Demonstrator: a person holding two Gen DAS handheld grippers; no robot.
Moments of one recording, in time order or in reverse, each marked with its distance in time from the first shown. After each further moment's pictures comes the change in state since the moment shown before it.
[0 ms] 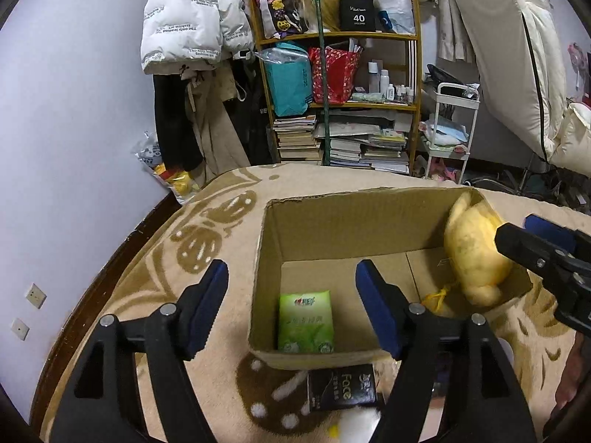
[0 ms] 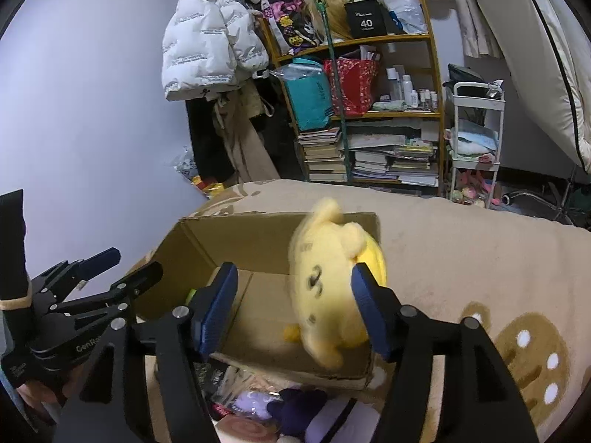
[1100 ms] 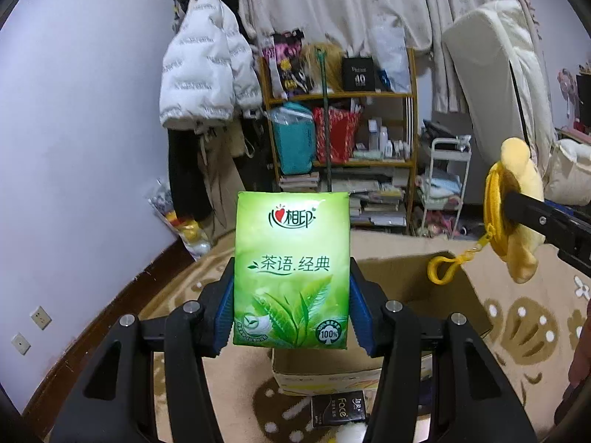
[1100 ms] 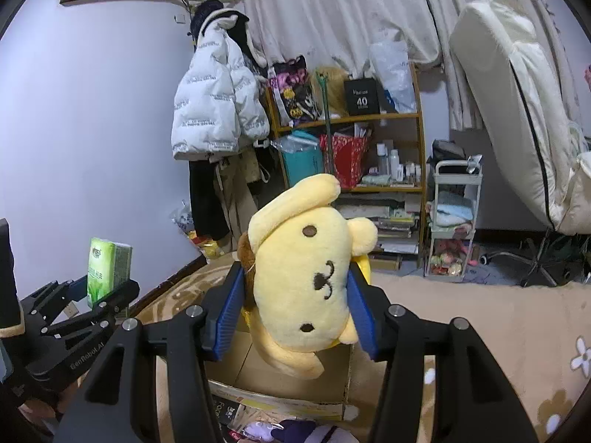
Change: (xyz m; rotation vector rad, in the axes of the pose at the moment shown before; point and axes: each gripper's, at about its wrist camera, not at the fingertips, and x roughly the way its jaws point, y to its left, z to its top) left arm -0.064 0.010 0.028 -0.014 -0.197 0.002; right arm -0.065 0.024 0.044 -0.028 -0.206 -0.058
